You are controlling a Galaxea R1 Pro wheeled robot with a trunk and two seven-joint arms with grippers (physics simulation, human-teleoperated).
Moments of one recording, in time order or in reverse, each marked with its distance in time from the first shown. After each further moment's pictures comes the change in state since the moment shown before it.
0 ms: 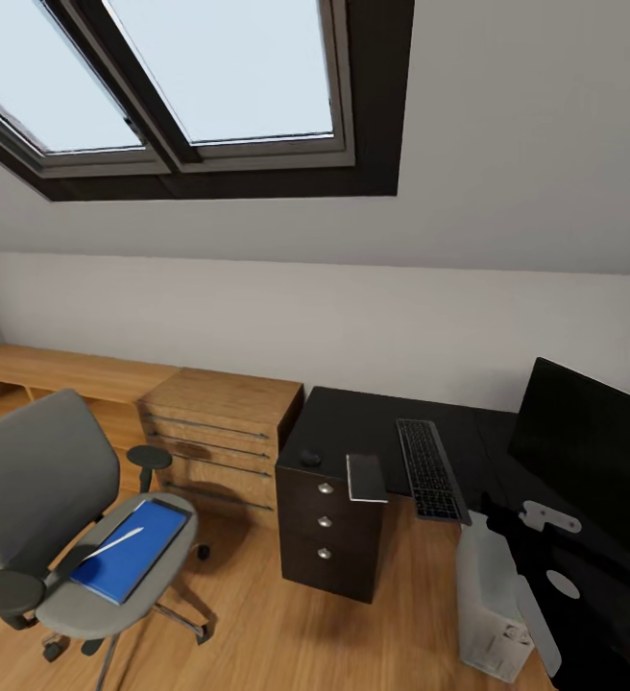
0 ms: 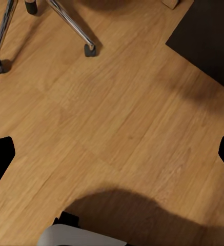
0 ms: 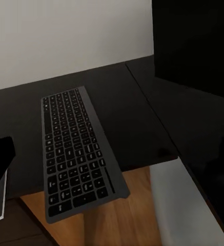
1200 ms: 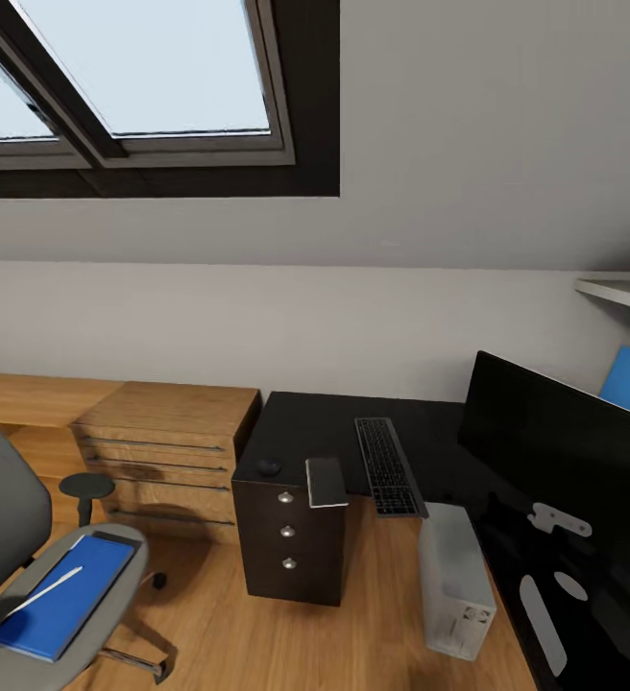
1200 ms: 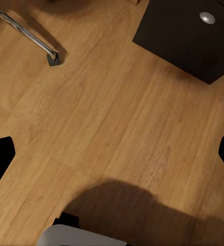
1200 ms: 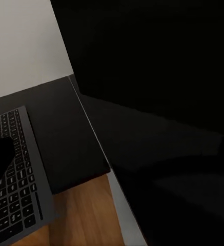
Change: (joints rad) left arm 0.000 0.000 0.000 0.000 -0.001 0.000 0.000; right arm 0.000 0.000 -0.040 -0.002 -0.005 0.000 0.000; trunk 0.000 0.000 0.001
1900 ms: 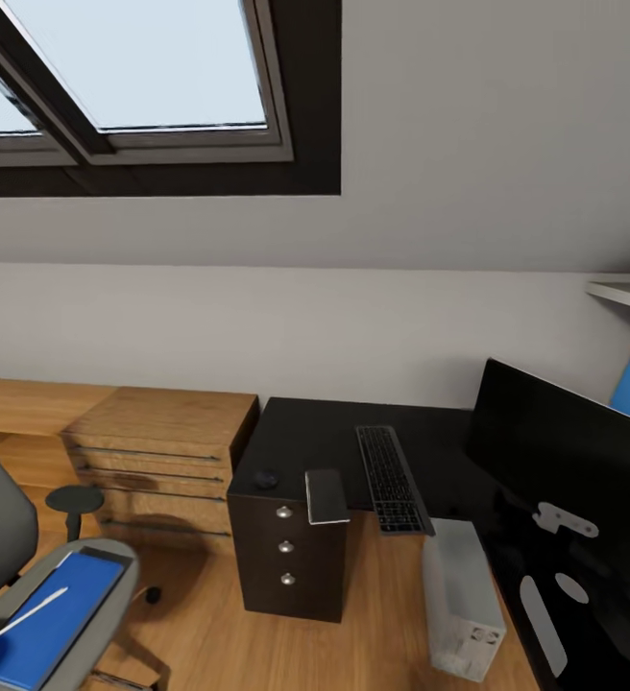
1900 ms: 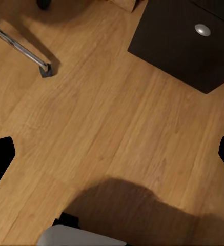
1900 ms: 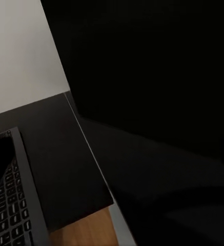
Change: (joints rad) left arm 0.000 0.000 -0.002 0.000 -0.003 -0.002 -0.001; right arm 0.000 0.000 0.000 0.003 0.005 -0.055 -0.033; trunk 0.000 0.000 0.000
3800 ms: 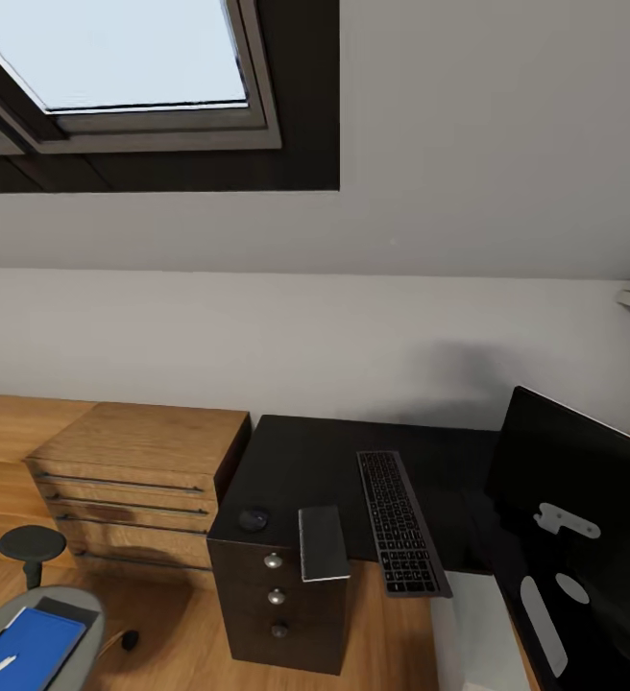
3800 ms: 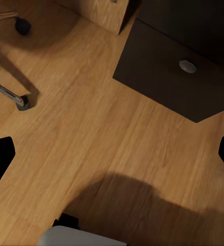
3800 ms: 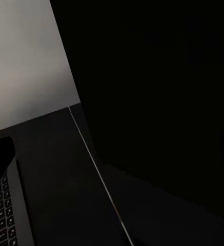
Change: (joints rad) left arm 0.000 0.000 0.000 0.000 -0.001 -0.003 -0.001; right arm 0.000 -0.002 0.000 0.003 0.004 -0.001 -0.009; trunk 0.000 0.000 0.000
